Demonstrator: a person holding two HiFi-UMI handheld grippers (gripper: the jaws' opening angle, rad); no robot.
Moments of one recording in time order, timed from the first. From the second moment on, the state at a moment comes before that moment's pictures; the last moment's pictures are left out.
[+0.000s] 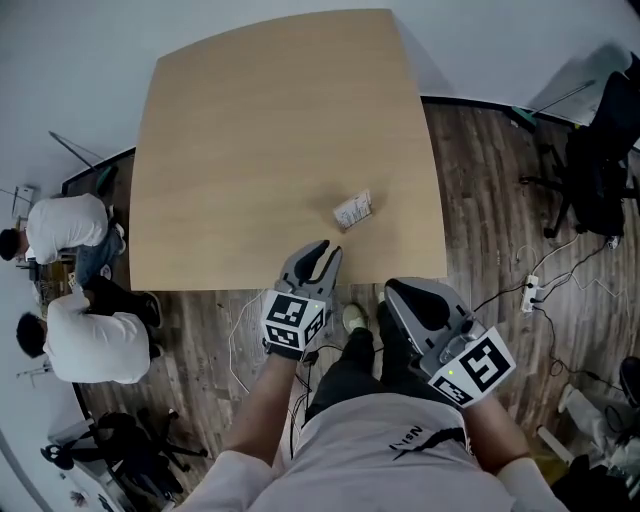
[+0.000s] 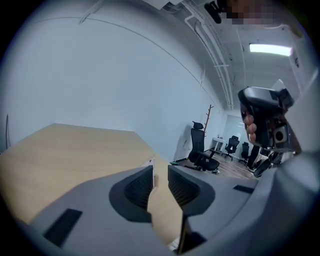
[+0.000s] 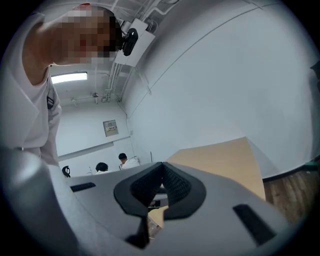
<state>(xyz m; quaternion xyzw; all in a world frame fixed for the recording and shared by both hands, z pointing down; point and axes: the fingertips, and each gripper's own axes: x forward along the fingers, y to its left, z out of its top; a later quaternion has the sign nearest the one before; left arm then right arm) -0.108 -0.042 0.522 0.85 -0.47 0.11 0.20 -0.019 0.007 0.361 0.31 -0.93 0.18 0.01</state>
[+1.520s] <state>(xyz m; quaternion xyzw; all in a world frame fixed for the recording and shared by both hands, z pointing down) -0.094 -0.113 0.589 0.89 -0.40 0.13 0.19 -0.014 -0.036 0.434 0.28 -0.92 0.25 0.05</state>
